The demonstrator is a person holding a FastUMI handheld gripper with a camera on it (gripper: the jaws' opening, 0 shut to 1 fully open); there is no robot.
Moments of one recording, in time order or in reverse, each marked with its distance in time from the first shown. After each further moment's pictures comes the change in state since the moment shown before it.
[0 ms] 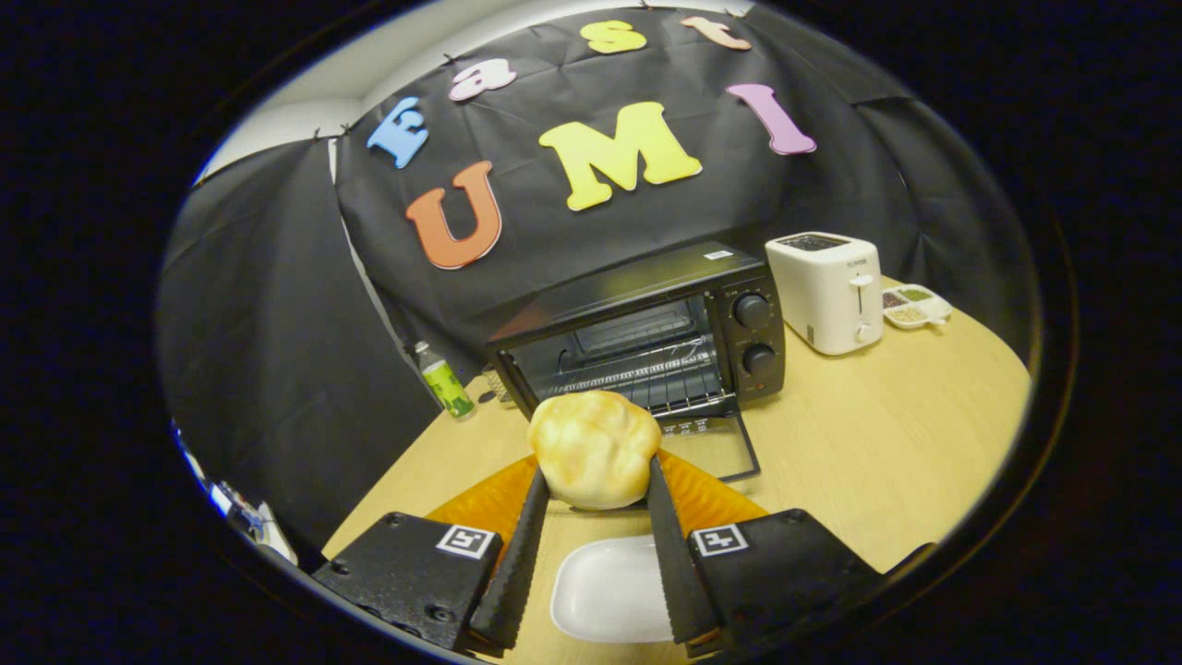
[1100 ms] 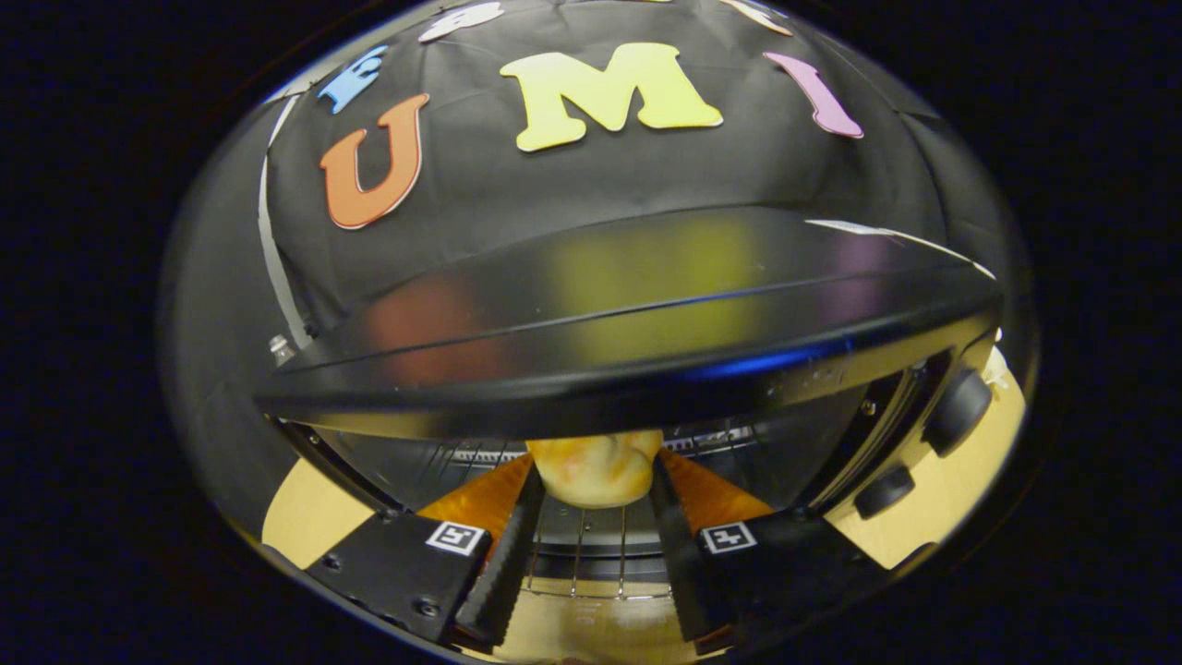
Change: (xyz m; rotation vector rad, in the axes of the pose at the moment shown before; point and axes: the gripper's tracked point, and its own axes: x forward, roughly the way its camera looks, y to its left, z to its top) arm 0.226 -0.064 0.045 -0.159 0.057 -0.188
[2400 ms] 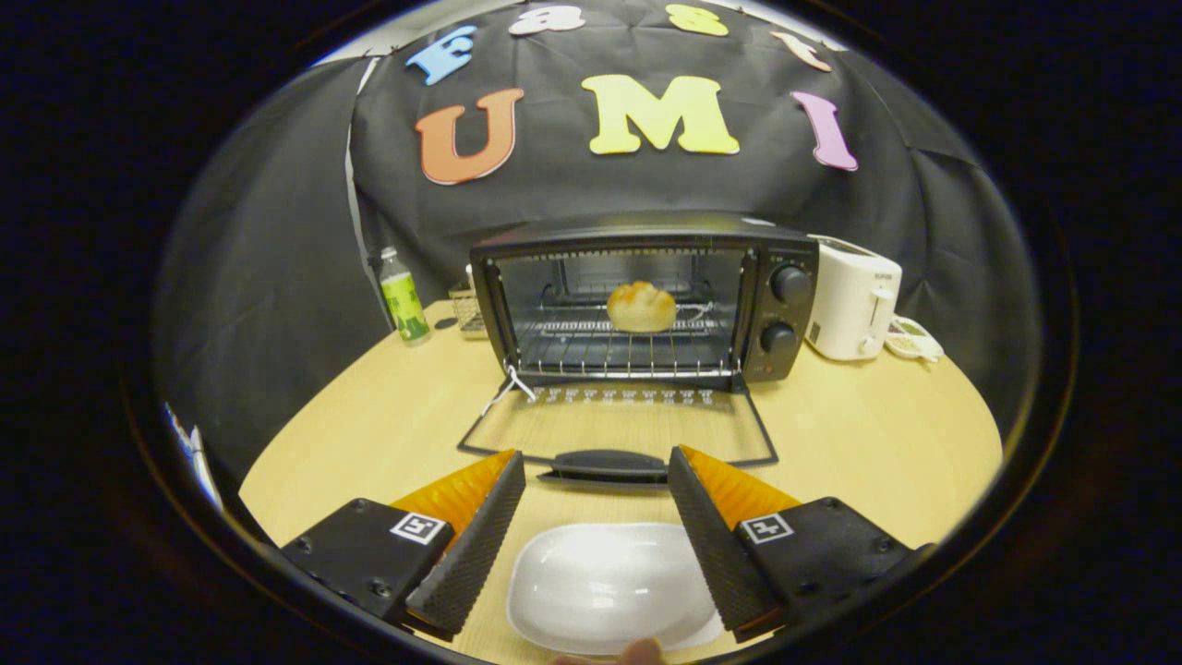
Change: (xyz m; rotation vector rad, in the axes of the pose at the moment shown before) arm -0.195 0.033 -0.123 -0.138 0.081 0.004
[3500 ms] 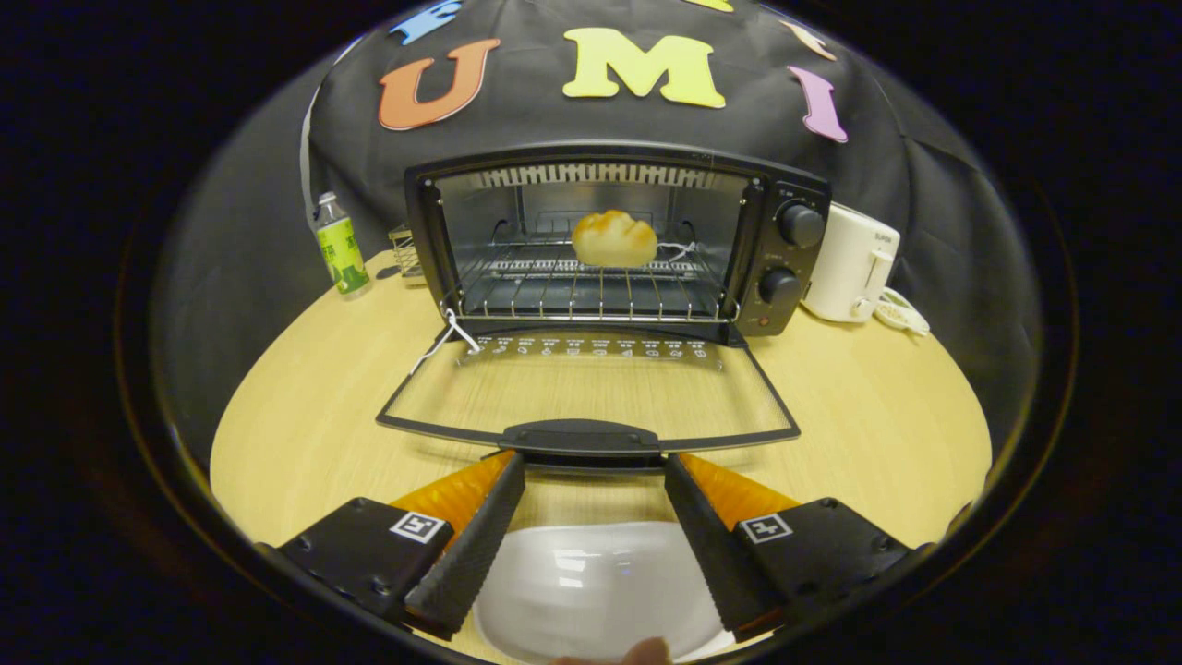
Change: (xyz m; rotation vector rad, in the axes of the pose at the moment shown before) arm 0.033 -0.011 -0.014 -0.007 0.107 -0.146
